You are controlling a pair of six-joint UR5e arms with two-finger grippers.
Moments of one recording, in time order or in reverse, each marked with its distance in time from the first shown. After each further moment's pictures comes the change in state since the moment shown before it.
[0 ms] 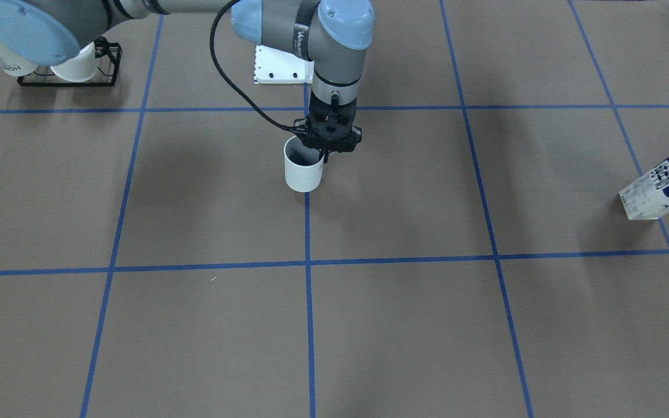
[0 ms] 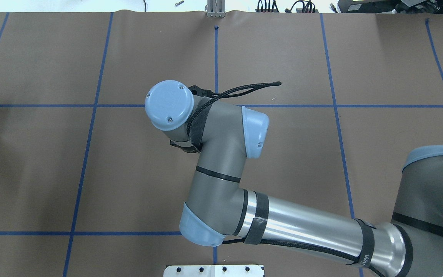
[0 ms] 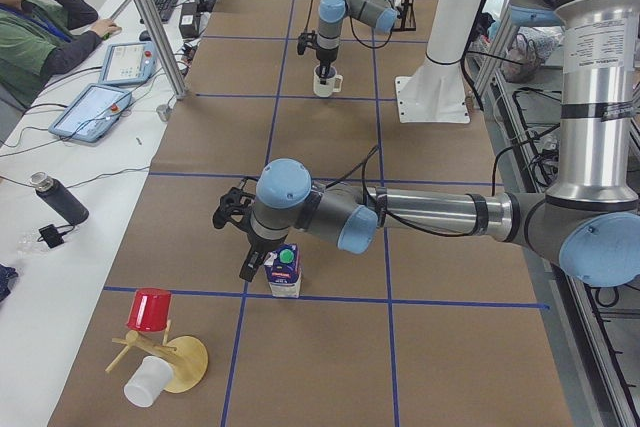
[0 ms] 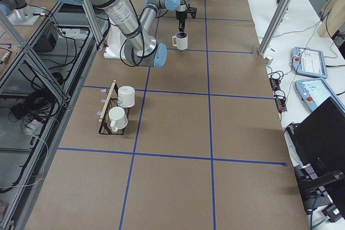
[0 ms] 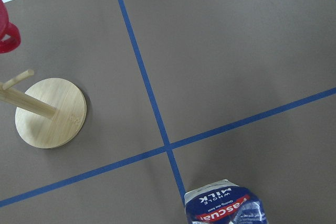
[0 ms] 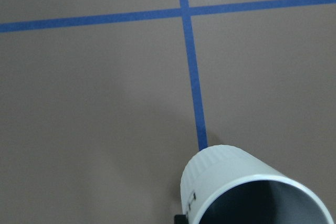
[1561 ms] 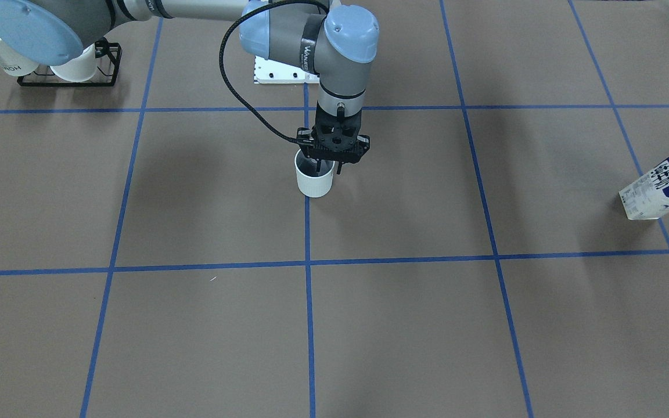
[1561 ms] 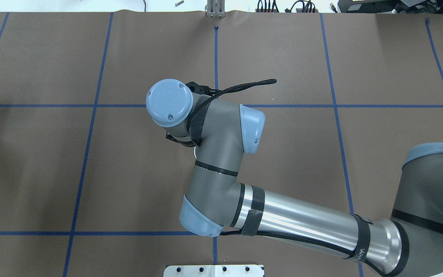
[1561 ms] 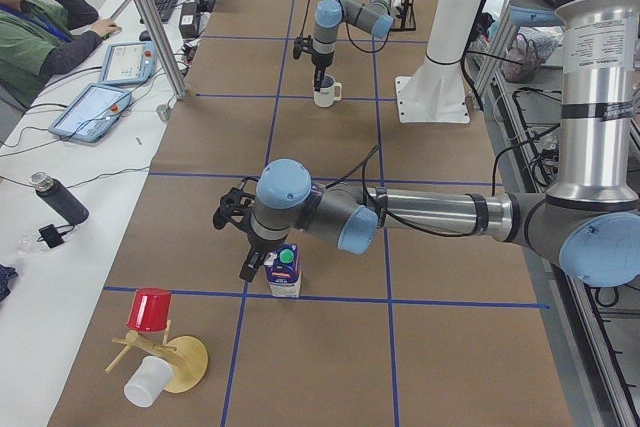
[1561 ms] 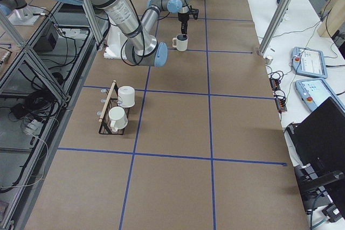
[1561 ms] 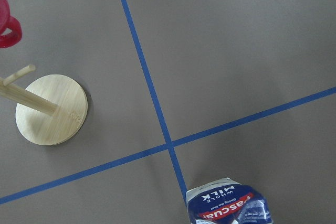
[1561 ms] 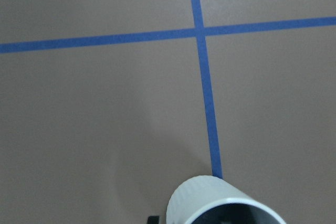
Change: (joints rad) left arm 0.000 0.001 0.000 0.000 0.000 0.000; right arm 0.030 0.000 -0.036 0.075 -0.027 -0.036
